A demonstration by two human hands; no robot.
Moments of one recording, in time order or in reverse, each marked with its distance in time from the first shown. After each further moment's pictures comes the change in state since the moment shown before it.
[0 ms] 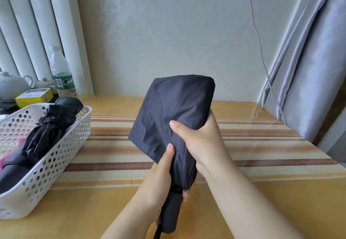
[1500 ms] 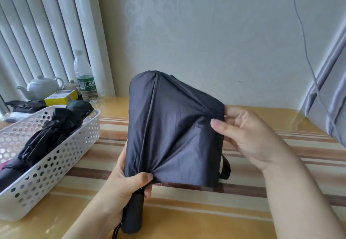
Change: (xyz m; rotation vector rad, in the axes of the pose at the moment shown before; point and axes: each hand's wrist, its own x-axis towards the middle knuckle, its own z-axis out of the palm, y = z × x) left_hand -0.004 0.023 -0.037 -0.008 0.103 0.450; right_hand 0.087 -0.002 -0.078 0.029 -0.605 -0.089
